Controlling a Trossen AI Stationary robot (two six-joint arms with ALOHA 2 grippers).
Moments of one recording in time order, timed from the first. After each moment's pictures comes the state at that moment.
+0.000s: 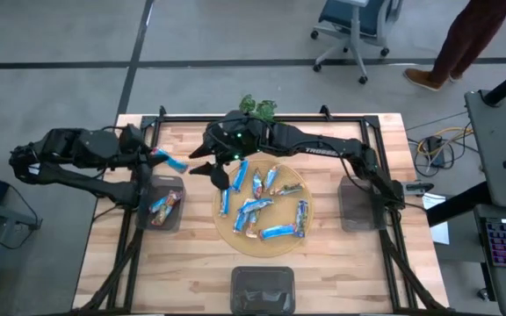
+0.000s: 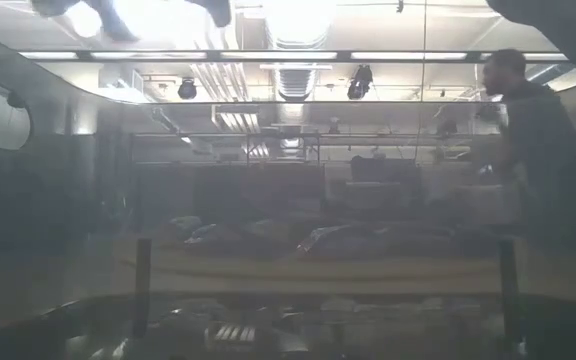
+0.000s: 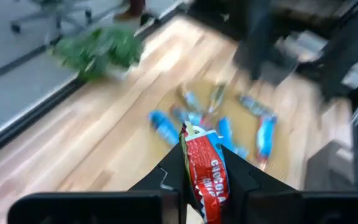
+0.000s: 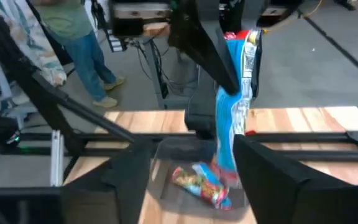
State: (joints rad) left arm -0.09 0.76 1.23 -1.17 -0.37 -0.54; right arm -0.09 2.21 2.36 -0.47 -0.29 0.10
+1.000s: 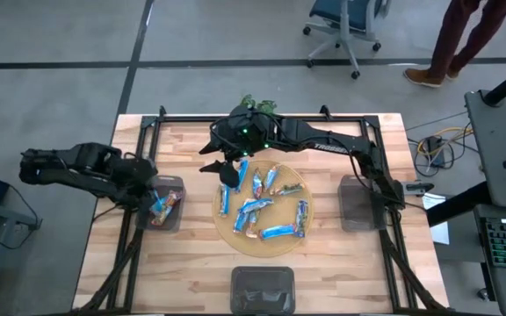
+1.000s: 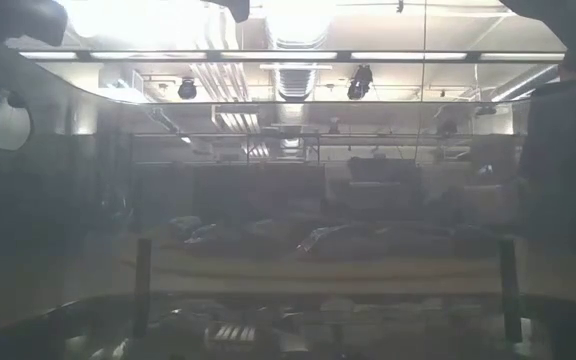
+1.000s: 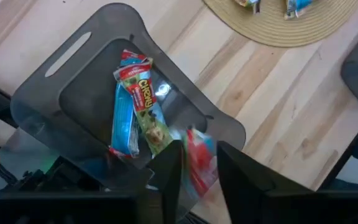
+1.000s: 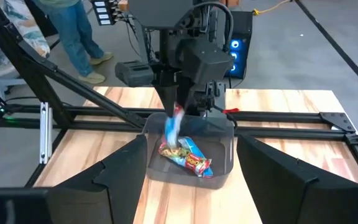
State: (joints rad) left arm -0.10 0.76 0.94 -1.44 0.04 -0.84; right arm -0.10 2.15 2.36 -0.62 -0.26 0.01
